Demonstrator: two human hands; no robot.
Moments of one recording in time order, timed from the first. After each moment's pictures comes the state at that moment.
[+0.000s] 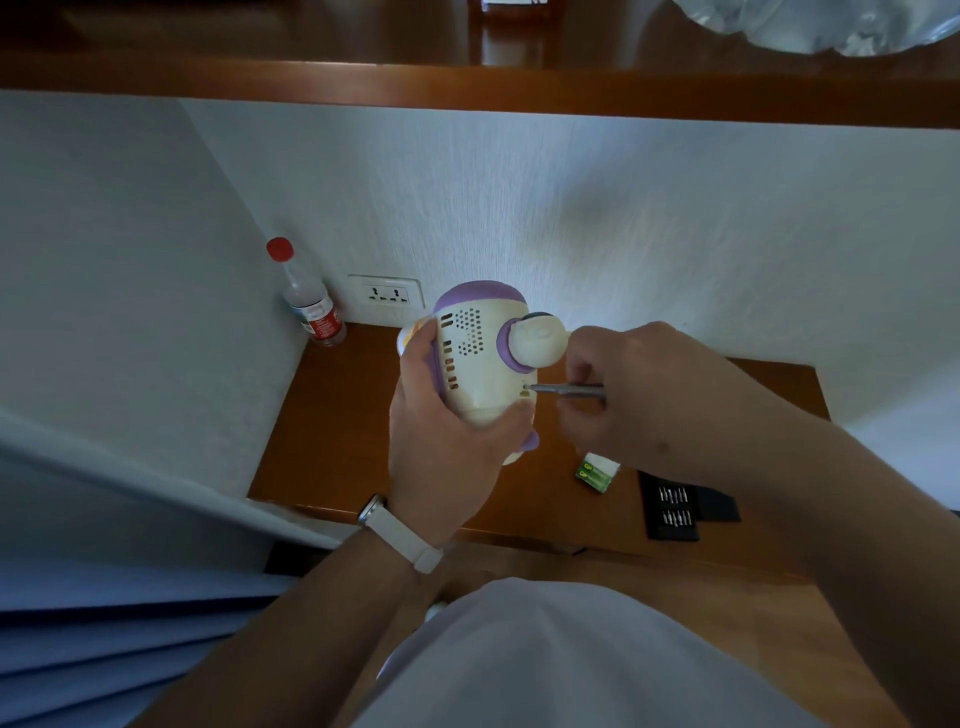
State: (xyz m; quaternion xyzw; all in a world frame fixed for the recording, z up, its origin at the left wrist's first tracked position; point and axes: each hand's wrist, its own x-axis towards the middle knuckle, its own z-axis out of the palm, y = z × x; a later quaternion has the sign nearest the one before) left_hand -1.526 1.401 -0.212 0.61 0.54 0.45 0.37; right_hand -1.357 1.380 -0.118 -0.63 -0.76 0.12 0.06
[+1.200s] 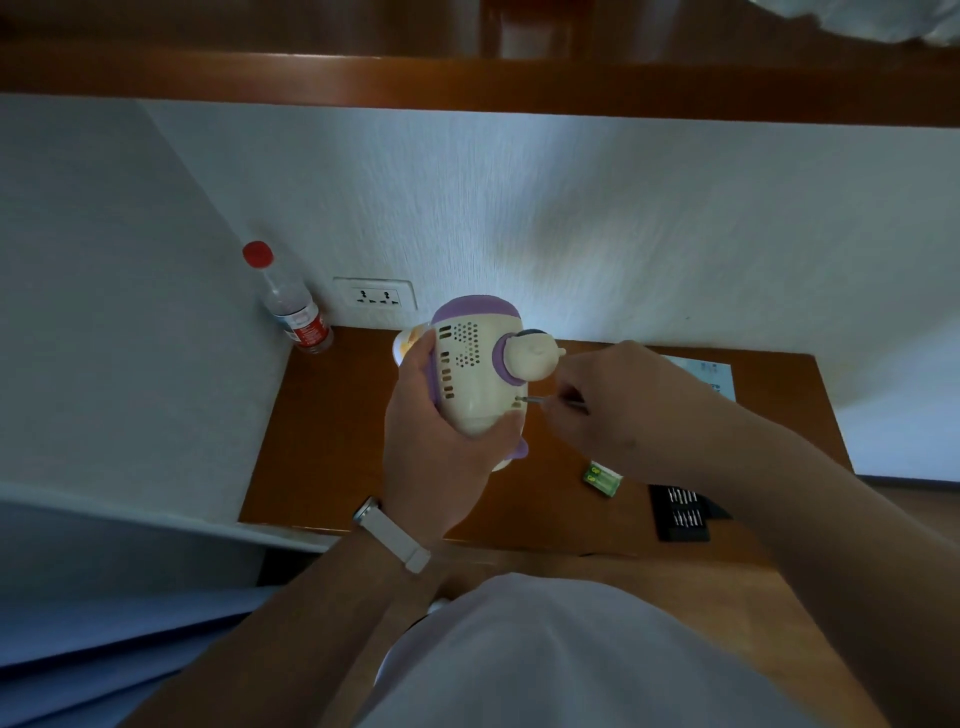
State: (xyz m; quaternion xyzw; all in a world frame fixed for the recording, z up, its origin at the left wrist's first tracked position) left_hand -1.543 1.439 -0.235 0.61 0.53 0.42 0.42; right_hand -1.371 1.421 -0.153 -0.65 -0.74 0.16 0.03
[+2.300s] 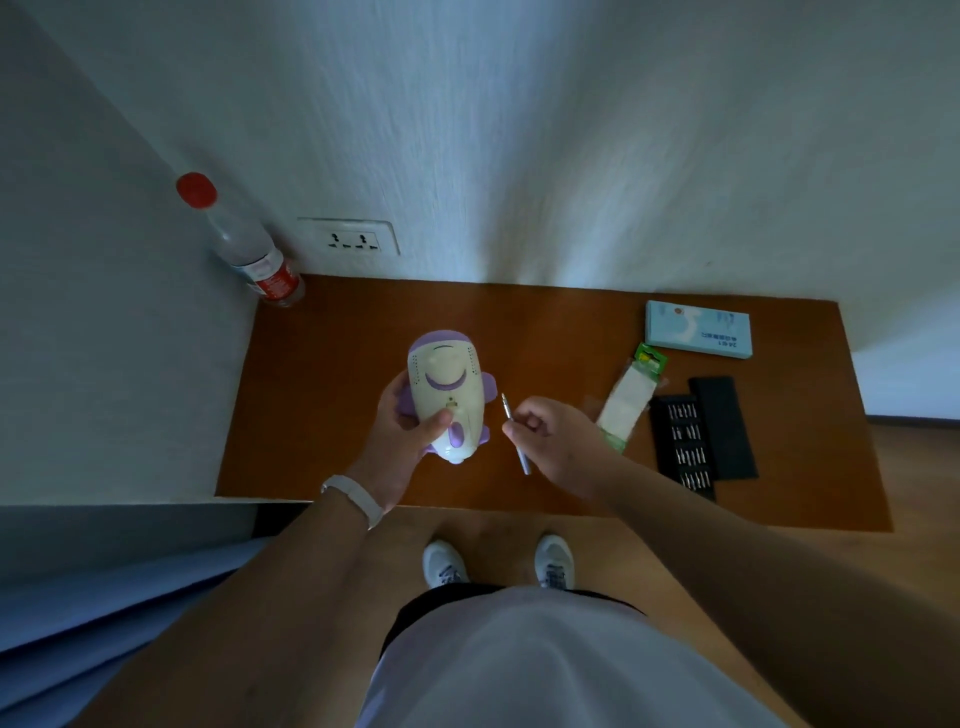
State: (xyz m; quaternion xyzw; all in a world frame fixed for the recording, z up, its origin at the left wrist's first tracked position) left_hand -1.595 1.489 -0.401 0.40 0.52 0.28 0.70; right_hand -1.384 1.427 -0.350 -0.68 -0.55 0.45 0.17
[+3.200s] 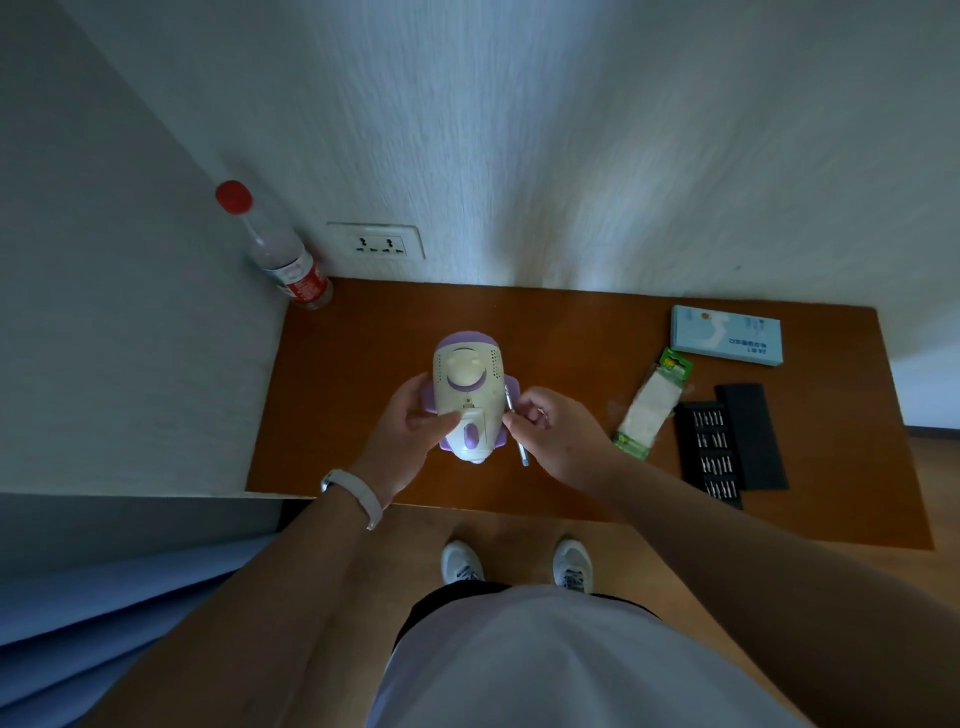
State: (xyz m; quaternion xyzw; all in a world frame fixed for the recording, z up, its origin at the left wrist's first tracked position) left_hand -1.611 1.495 -0.377 0.52 0.58 0.20 0.60; right_hand -1.403 1.444 -0.353 -0.67 -0.54 0.45 0.23
